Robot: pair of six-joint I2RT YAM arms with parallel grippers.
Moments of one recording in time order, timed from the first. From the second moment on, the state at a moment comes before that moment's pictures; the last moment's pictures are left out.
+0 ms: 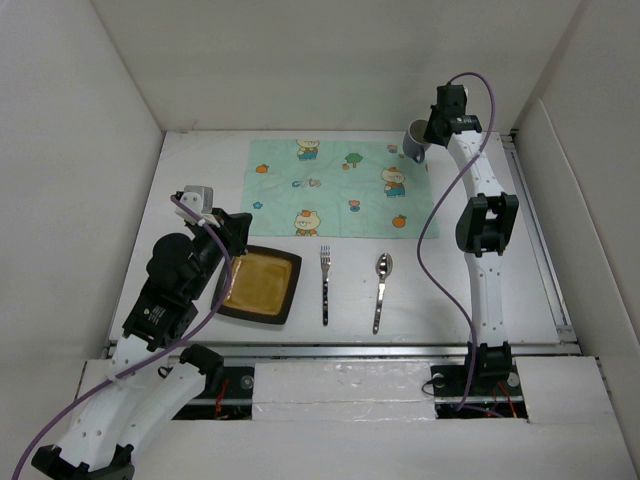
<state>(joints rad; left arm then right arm) -0.46 0.61 0.79 -0.26 -0.10 -0.34 0.07 2.56 2.60 -0.71 0.19 0.30</state>
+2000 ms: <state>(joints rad) -0.46 0.62 0.79 -0.26 -0.07 -0.33 0.83 1.23 0.78 -0.09 0.23 0.50</state>
